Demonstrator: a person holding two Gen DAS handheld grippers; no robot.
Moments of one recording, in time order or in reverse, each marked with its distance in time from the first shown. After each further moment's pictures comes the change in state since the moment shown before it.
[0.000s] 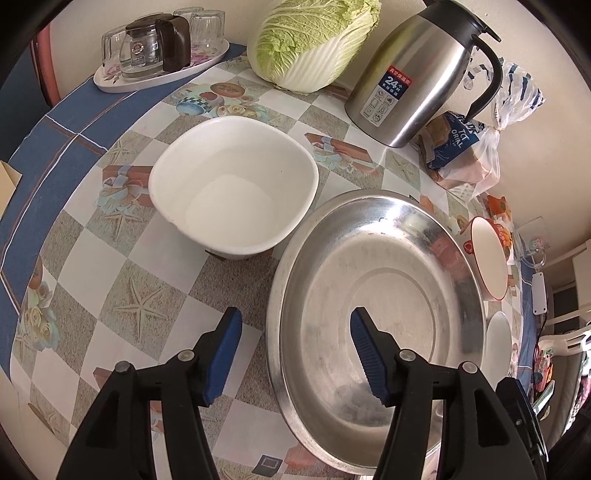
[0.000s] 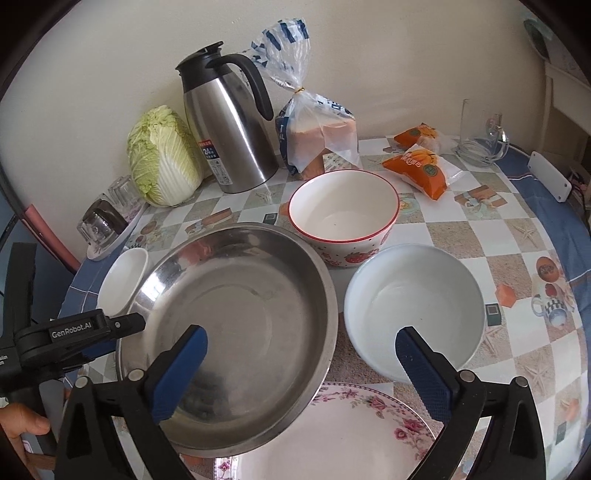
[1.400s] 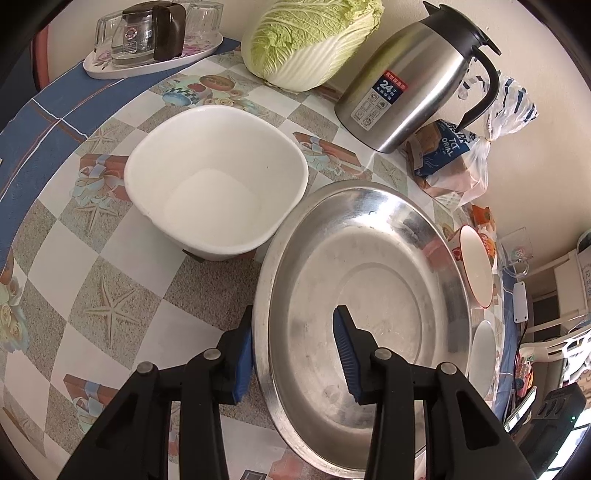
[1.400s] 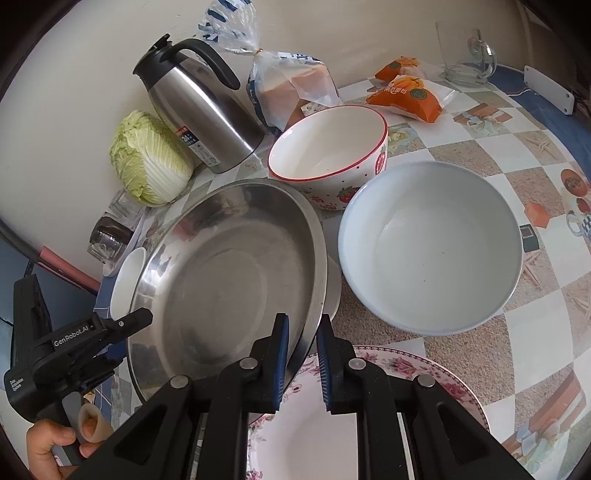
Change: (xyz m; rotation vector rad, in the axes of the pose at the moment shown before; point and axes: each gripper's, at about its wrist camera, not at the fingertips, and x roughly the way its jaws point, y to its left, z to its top) left arm 0.016 0.005 0.000 -0.030 -0.016 -0.102; right arm 0.031 -0.024 -0.020 0.203 0.111 0.132
